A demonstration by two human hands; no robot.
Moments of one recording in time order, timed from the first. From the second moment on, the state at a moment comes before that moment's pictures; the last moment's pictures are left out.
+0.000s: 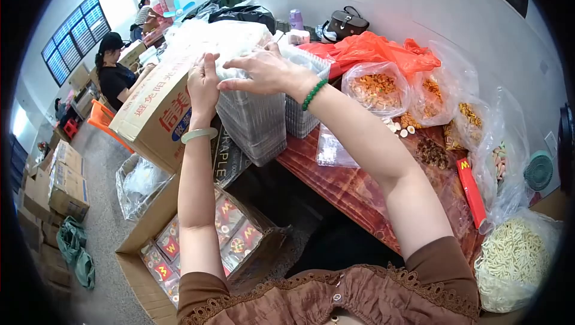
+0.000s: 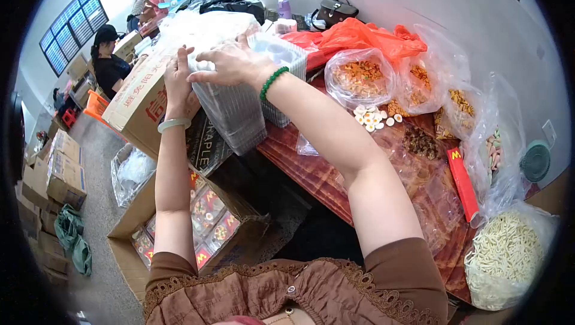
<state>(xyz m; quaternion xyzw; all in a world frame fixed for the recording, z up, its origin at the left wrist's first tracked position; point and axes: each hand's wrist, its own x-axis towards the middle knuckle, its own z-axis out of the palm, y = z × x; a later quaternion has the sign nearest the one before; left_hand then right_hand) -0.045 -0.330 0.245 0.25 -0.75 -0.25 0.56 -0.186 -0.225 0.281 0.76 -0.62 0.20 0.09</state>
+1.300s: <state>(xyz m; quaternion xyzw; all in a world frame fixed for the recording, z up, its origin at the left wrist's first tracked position) -0.480 0.297 0.053 -0.53 -0.83 -0.20 -0.01 -0.355 0.453 0.010 0.03 -0.86 0.46 0.24</state>
